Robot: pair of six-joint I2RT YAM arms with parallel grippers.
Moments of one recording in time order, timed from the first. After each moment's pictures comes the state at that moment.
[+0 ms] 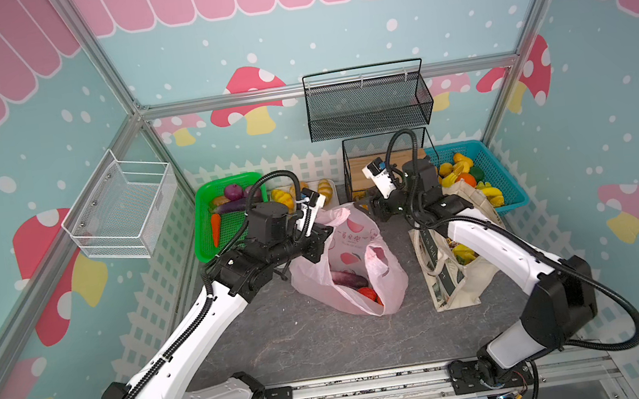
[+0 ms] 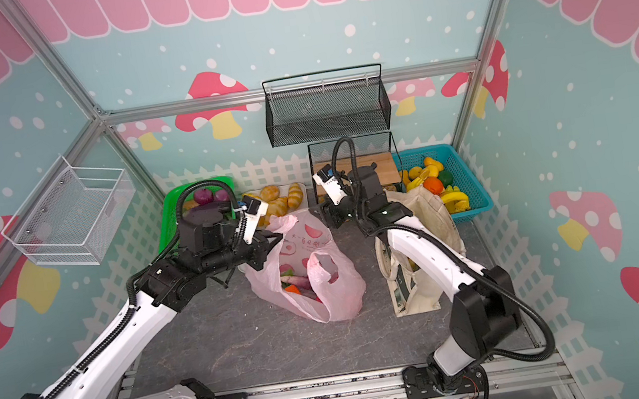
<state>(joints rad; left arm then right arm) -0.57 1.18 1.25 -0.52 0.27 -0.13 0.43 1.44 1.31 -0.24 -0.36 -0.09</state>
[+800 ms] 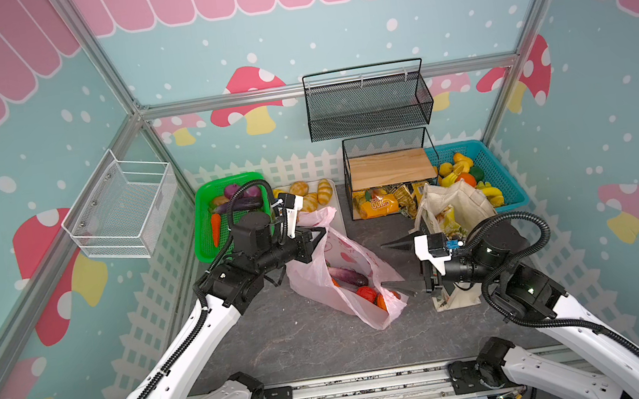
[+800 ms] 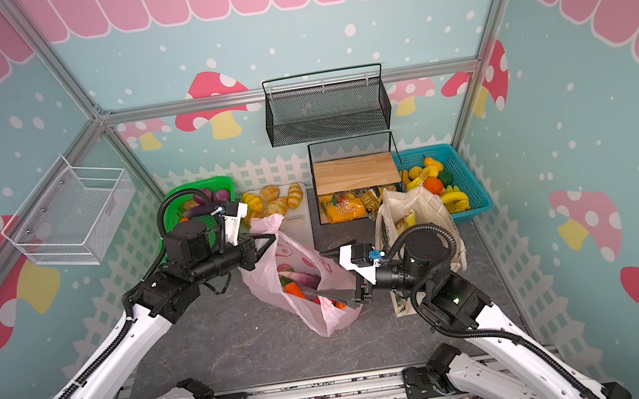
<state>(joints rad) -0.49 1.12 1.13 -0.38 0.40 -0.35 0.69 0.79 0.91 -0.17 -0.75 -0.22</state>
